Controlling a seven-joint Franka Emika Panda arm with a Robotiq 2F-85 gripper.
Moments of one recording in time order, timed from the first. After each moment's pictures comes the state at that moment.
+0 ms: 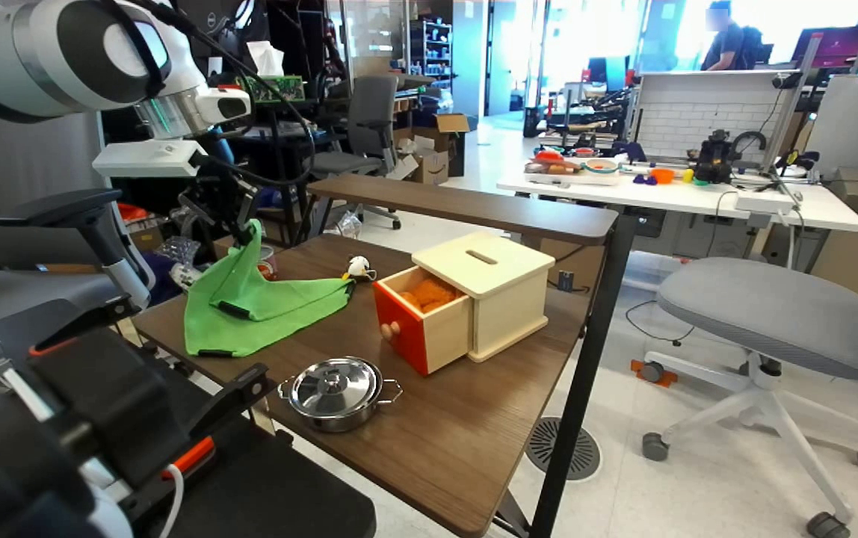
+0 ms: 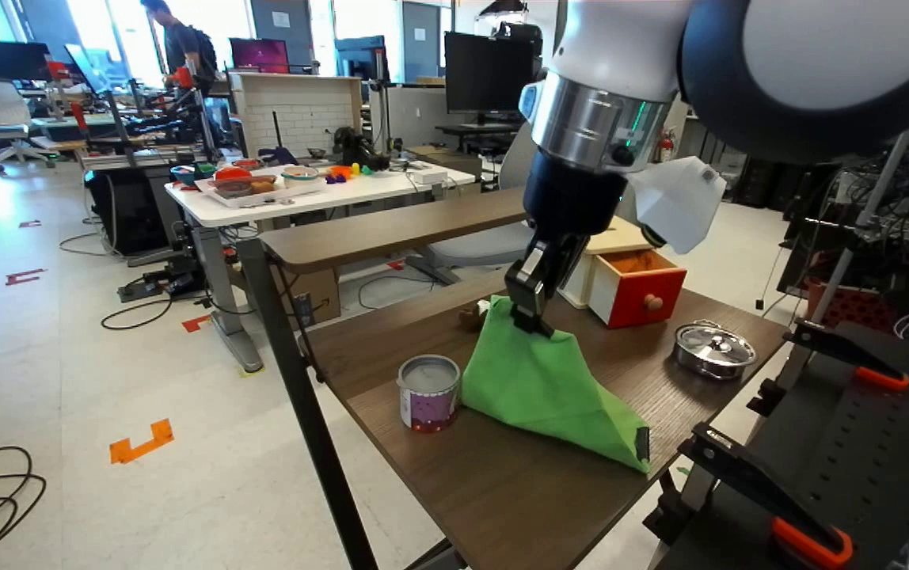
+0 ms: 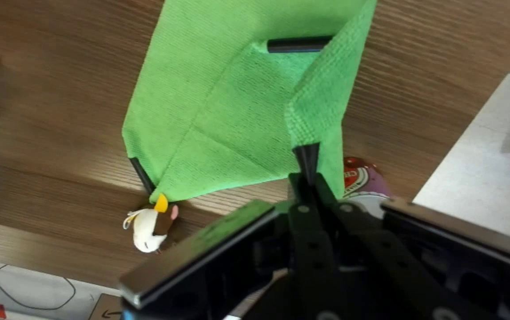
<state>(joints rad) 0.37 0.41 -0.10 -2.39 -0.17 3.02 0.10</state>
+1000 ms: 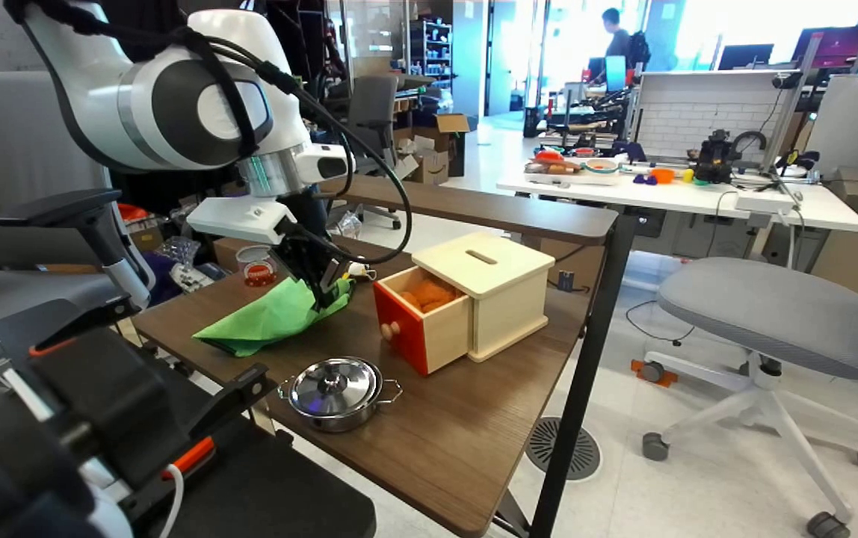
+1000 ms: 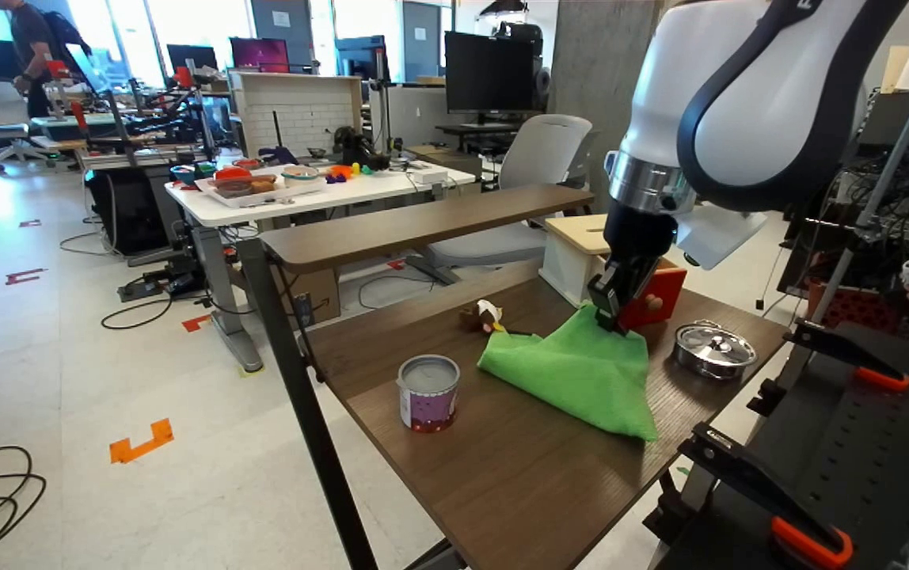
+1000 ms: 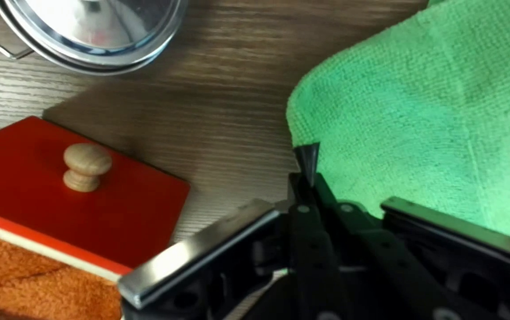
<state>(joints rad) 0.08 0.58 -0.10 -2.32 -0.16 3.03 0.04</state>
